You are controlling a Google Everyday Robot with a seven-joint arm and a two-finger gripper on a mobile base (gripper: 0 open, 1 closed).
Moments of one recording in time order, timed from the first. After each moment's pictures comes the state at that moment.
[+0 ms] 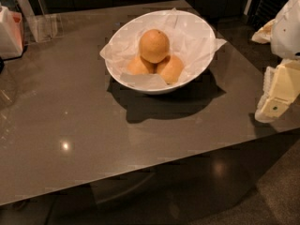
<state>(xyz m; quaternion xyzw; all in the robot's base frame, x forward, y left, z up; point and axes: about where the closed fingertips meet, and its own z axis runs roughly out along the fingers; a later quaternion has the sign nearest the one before) 0.438 -0.217 0.976 -0.60 0.78 -0.03 0.16</state>
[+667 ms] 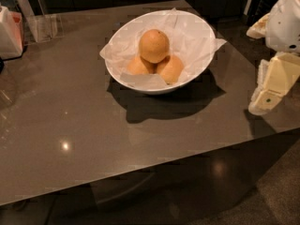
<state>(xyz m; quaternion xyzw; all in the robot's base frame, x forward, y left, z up) 0.450 -0.209 0.980 -0.61 0.78 -0.02 0.17</state>
